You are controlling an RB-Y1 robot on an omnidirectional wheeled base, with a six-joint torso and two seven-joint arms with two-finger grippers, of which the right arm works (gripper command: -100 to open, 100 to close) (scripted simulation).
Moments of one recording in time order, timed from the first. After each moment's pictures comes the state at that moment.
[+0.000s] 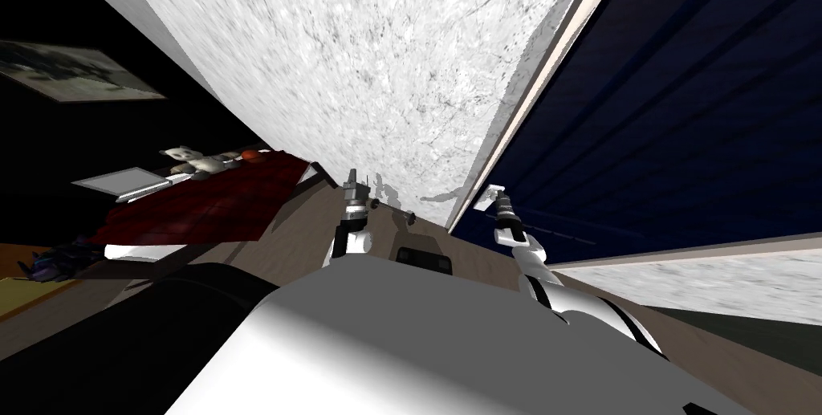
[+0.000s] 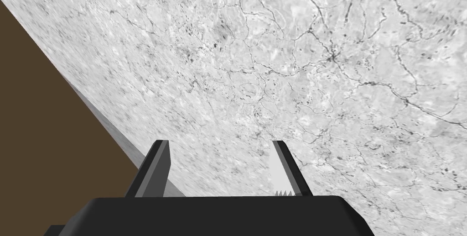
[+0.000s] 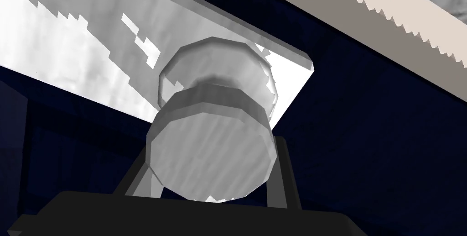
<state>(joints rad) -0.33 -0.37 -0.16 -0.65 -0.03 -0.60 0.14</state>
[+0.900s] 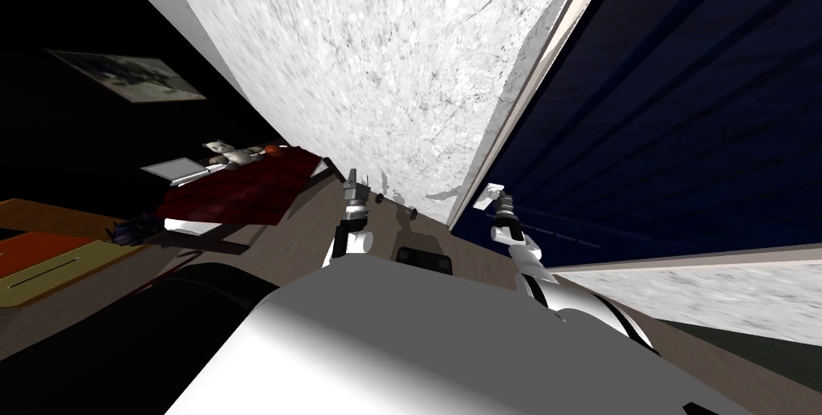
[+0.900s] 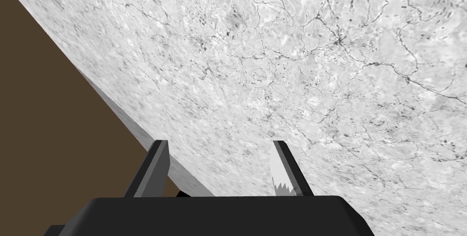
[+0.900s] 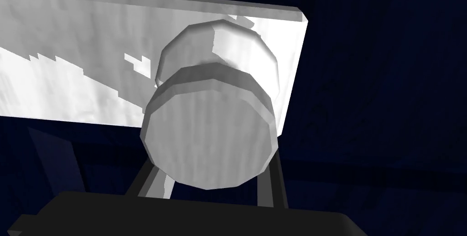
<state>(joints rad) -0.34 -0.35 -0.15 -0.66 -0.17 -0.57 -0.09</state>
